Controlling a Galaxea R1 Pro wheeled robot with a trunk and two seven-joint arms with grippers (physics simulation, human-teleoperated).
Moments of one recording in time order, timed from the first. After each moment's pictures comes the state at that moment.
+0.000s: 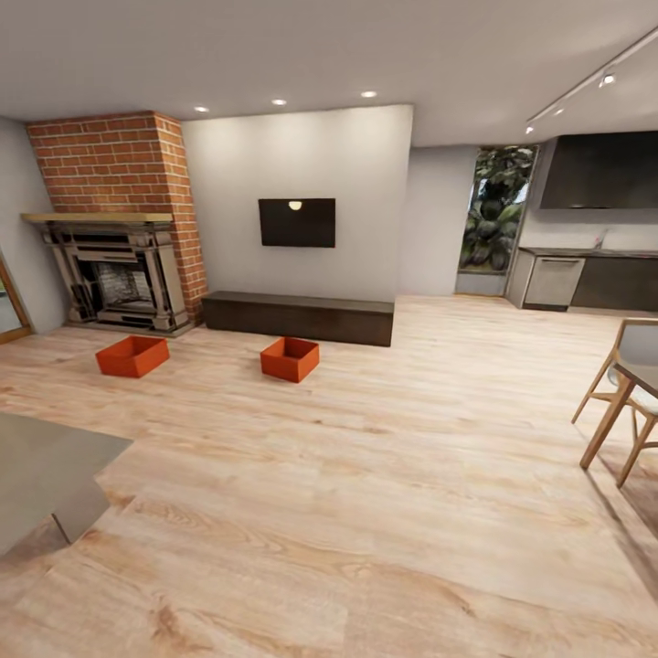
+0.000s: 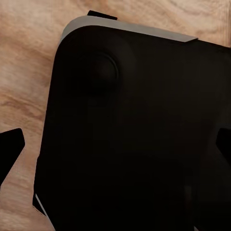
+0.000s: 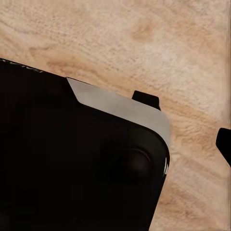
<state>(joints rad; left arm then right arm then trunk) 0.00 -0.02 0.03 -0.05 0.21 -0.03 0.01 -0.13 0.00 0.27 0.03 -0.01 -0.16 0.08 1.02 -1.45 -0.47</state>
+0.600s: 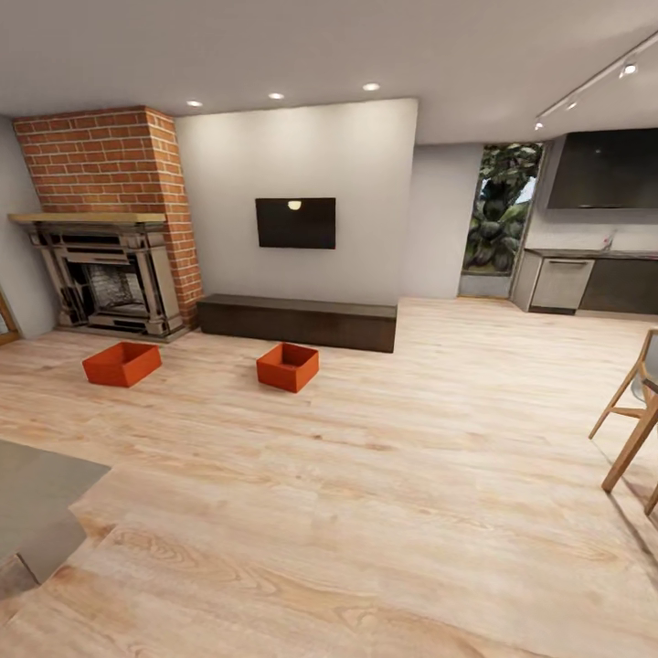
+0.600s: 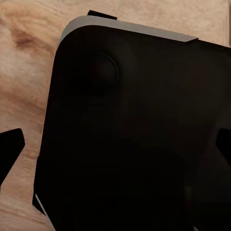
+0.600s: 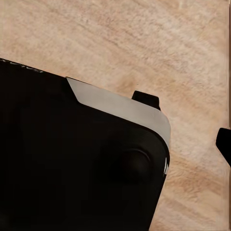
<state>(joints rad) 0.00 -0.02 0.03 -0.05 0.21 -0.03 0.01 -0.13 0.00 0.27 0.03 -0.01 -0.16 0.08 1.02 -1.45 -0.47</state>
